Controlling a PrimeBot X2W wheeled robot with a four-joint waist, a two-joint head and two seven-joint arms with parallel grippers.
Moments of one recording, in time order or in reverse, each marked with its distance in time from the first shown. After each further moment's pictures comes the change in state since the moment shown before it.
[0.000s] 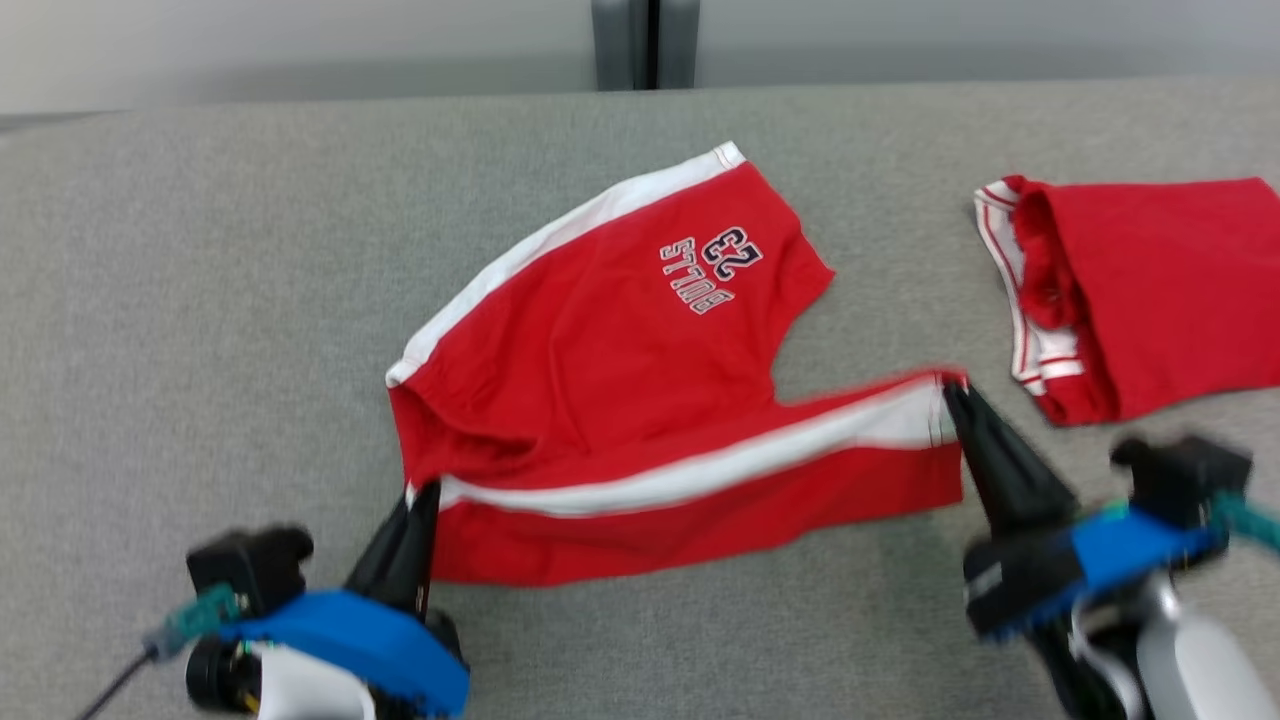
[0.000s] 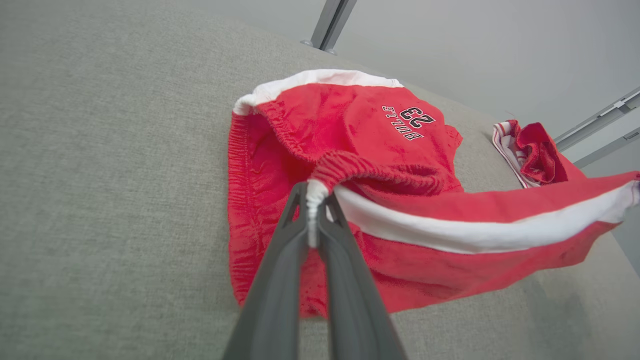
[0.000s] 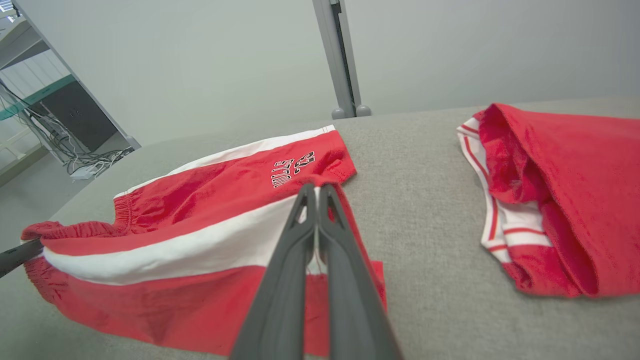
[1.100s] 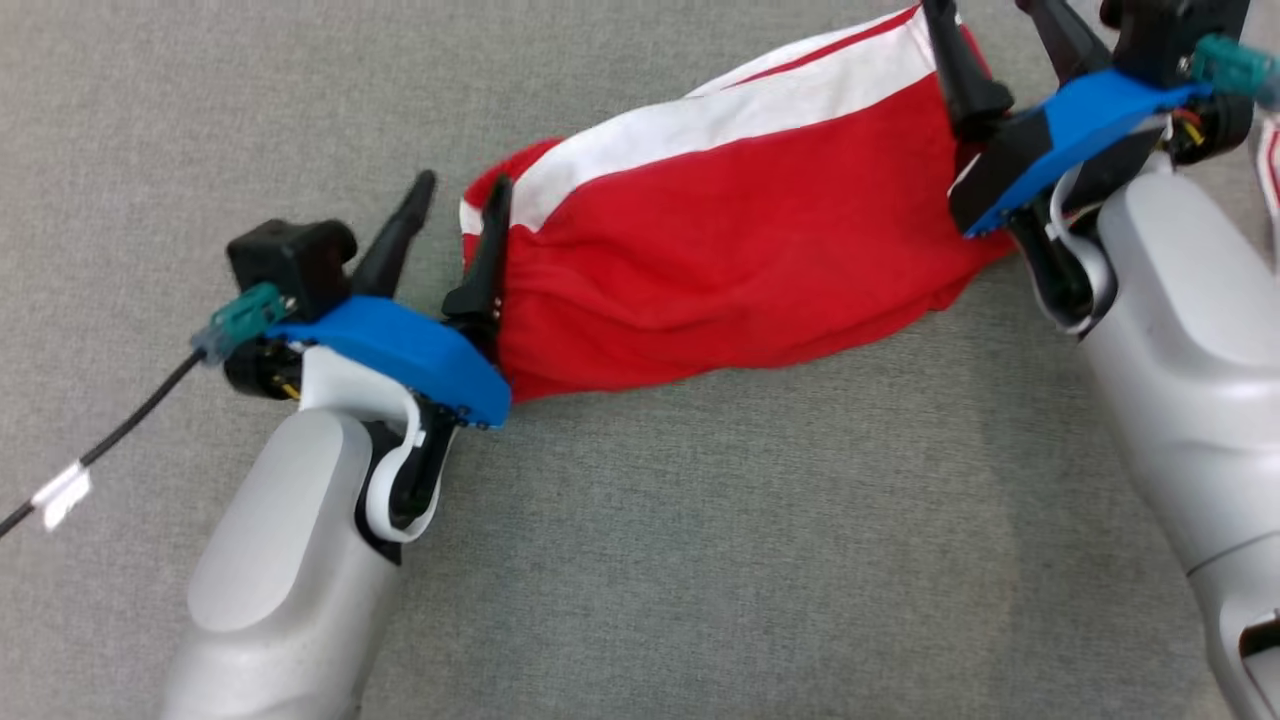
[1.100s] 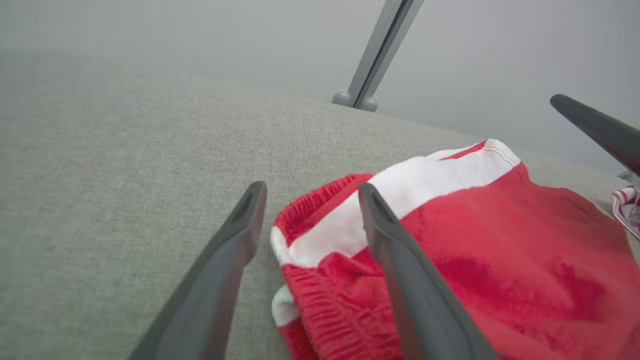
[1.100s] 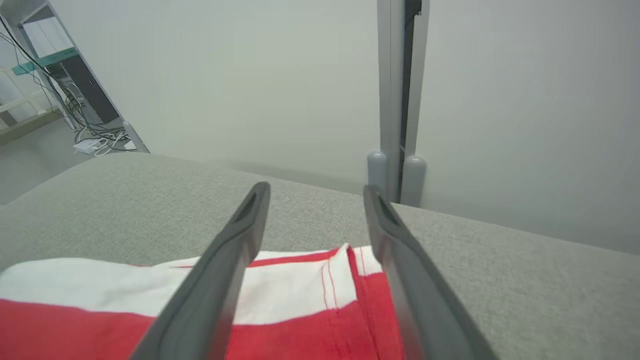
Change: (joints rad) left arm -0.649 -0.107 -0.062 0.567 0.005 -0.210 -0.188; right arm -1.010 -0.115 0.337 0.957 0.107 0.000 -0.305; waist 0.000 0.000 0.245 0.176
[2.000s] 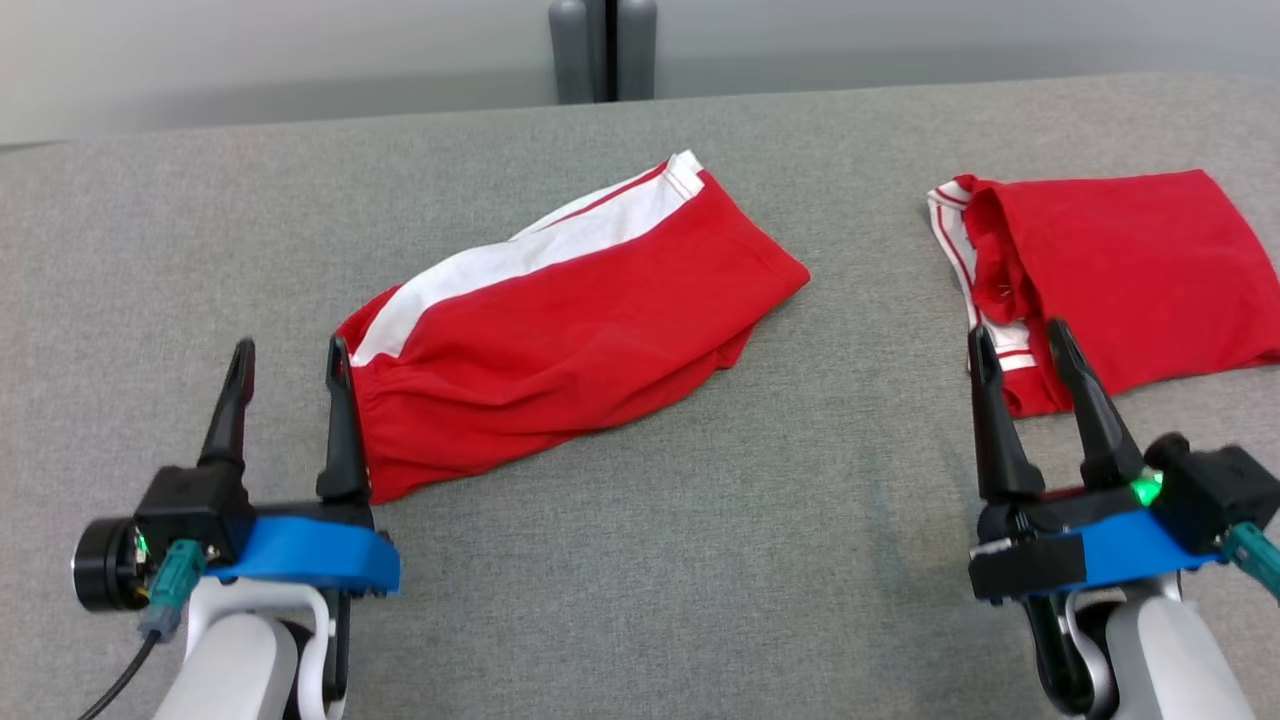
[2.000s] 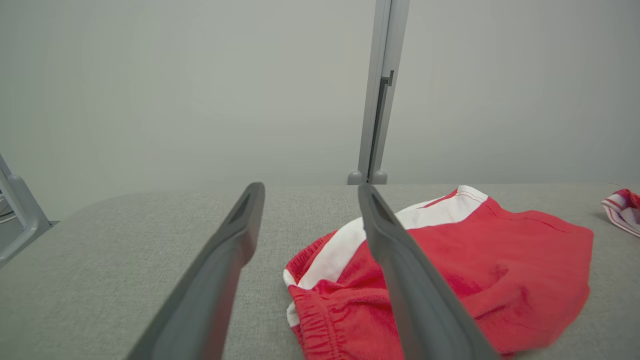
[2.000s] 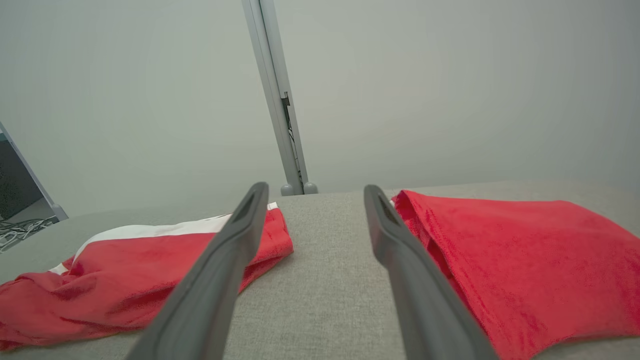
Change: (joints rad) left arm 0.367 0.140 0.083 -0.240 0.243 0.259 -0.220; right arm 0.849 0.177 -0.399 -0.734 -0.262 0.000 -0.030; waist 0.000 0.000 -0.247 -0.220
